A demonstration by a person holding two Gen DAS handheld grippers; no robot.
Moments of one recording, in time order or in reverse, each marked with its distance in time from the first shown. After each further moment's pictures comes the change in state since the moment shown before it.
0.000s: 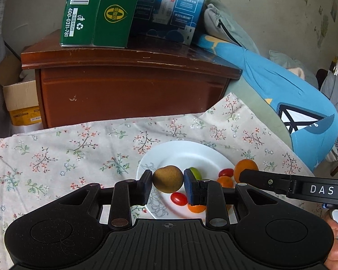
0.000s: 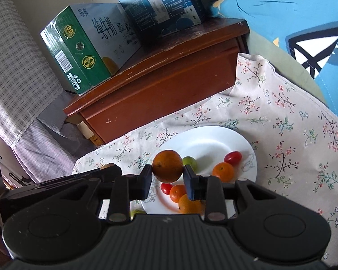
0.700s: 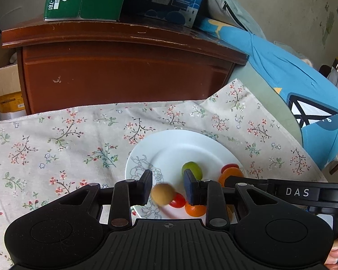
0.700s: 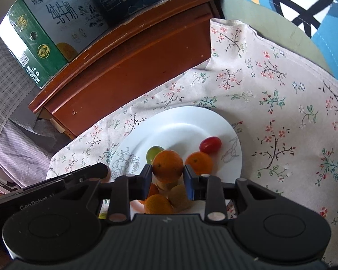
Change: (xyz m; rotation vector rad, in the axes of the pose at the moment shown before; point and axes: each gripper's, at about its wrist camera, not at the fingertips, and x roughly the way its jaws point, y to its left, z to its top) left arm 0.041 -0.004 -0.002 -0.028 0.060 -0.014; right arm 0.043 -0.033 -0.002 0.105 0.092 -0.057
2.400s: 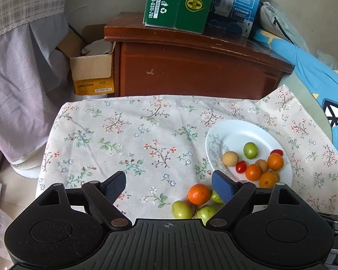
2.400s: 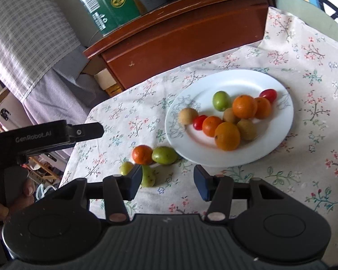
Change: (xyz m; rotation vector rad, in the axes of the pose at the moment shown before) left arm -0.091 0.047 -0.035 -0.093 0.011 0.271; right arm -0.024 0.067 -0.086 -0.224 0.076 0.130
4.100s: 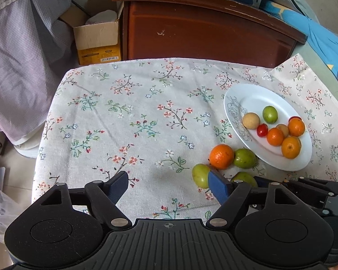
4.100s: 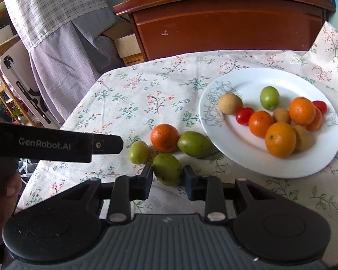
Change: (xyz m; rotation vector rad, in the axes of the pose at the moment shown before) left arm 0.026 0.012 -0.031 0.022 0.126 0.015; right arm 0.047 0.029 -0.010 -0.192 0.049 -0.073
